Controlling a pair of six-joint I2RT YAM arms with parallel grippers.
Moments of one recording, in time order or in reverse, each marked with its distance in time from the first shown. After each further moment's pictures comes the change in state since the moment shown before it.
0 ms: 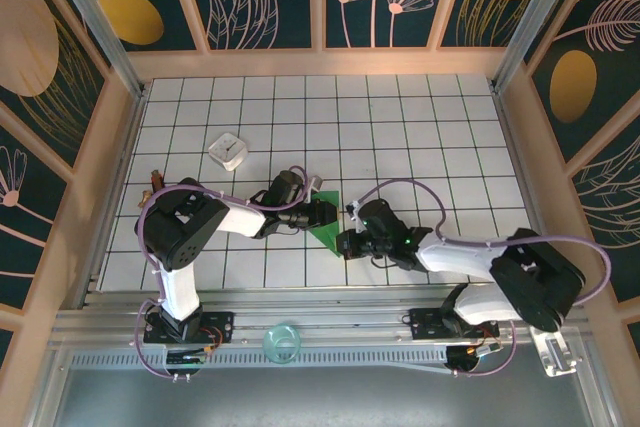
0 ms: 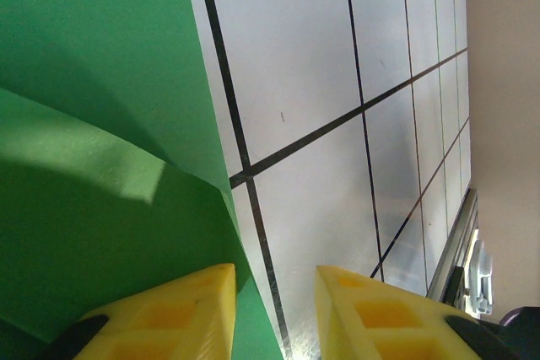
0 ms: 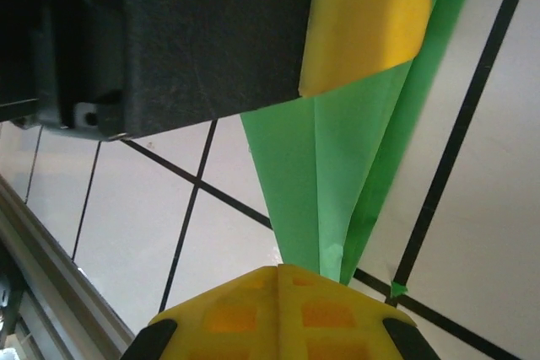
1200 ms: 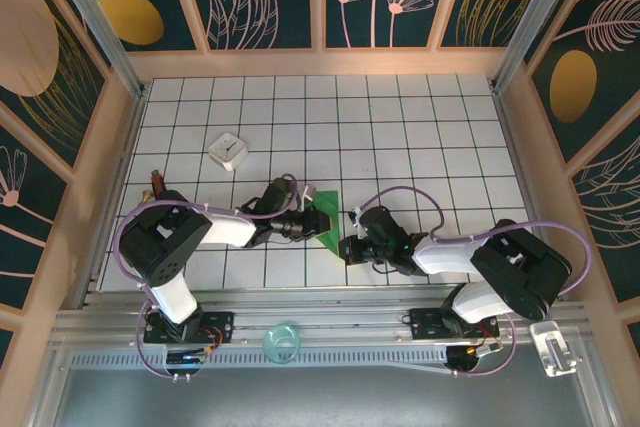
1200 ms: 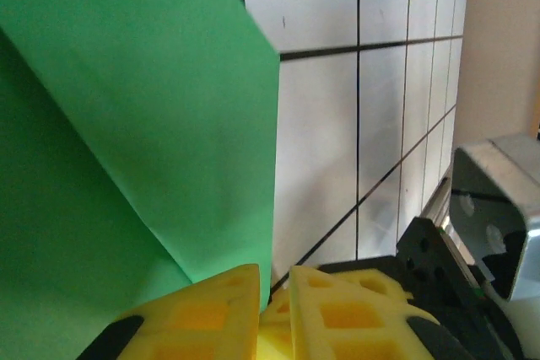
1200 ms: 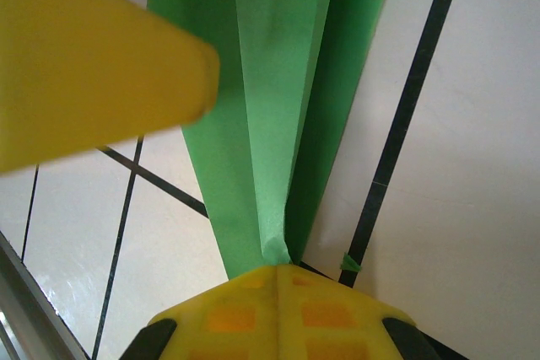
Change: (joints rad) left arm -0.038 -0.142 -0.100 -0.060 0.014 -0.136; right arm -0.007 0.077 -0.078 0.133 -0.001 0.017
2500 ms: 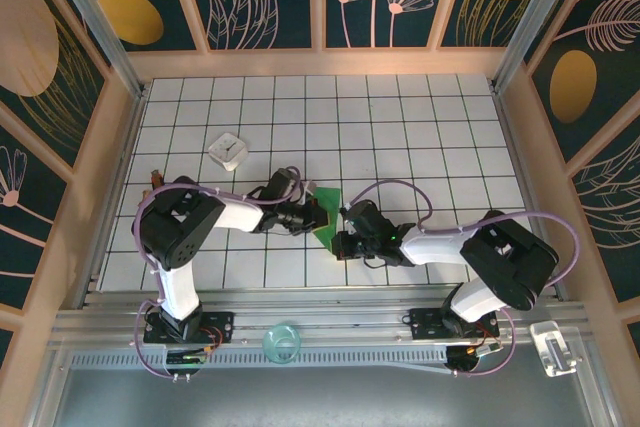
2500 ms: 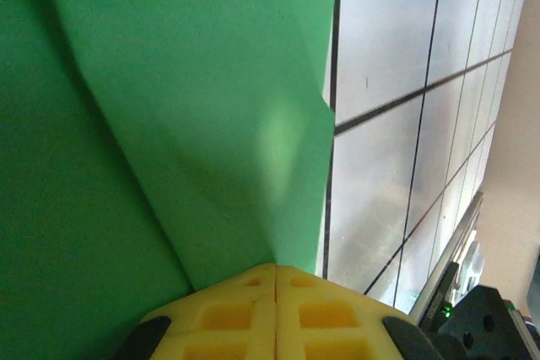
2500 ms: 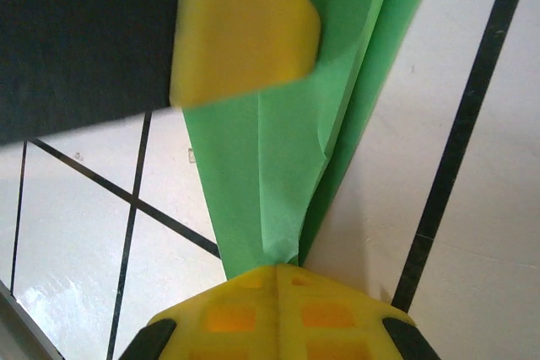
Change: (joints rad) left arm 0.089 0.135 0.139 -0.137 0.040 0.087; right arm 0.035 0.095 0.133 -0.141 0.041 0.030
